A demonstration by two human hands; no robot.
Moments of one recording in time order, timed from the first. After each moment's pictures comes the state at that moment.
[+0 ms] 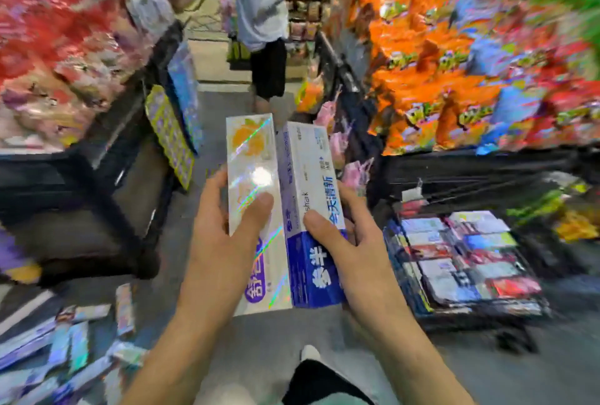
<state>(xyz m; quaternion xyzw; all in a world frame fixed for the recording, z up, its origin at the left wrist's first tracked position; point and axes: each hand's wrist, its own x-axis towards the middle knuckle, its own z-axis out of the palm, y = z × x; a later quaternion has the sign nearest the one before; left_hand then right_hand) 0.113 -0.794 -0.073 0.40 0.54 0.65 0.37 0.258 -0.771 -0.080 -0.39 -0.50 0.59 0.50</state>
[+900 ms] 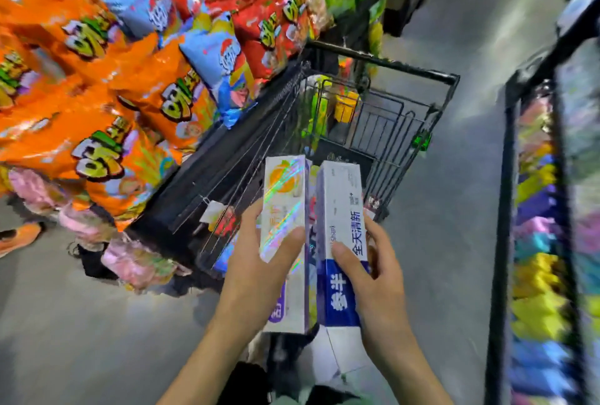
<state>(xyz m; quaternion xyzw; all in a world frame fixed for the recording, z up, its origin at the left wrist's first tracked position) 0.527 -0.510 -0.155 0.67 0.34 0.26 0.61 0.620 -0.629 -0.171 -0.60 -0.09 0.31 0.73</state>
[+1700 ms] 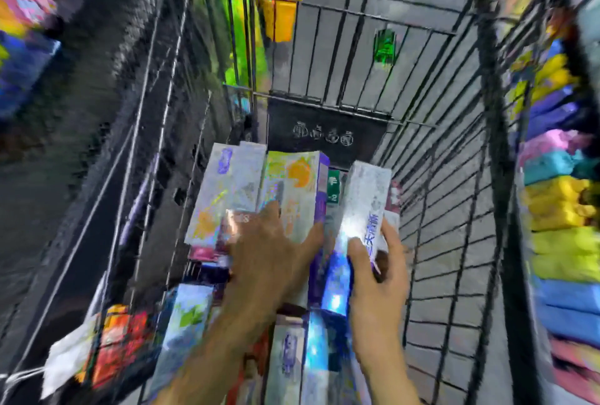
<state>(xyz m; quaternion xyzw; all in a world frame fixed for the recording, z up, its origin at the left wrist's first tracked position) 0.806 -0.287 -0.476 0.88 0.35 -0.02 0.32 0.811 -0.411 -0.475 -0.71 0.16 0.07 0.68</state>
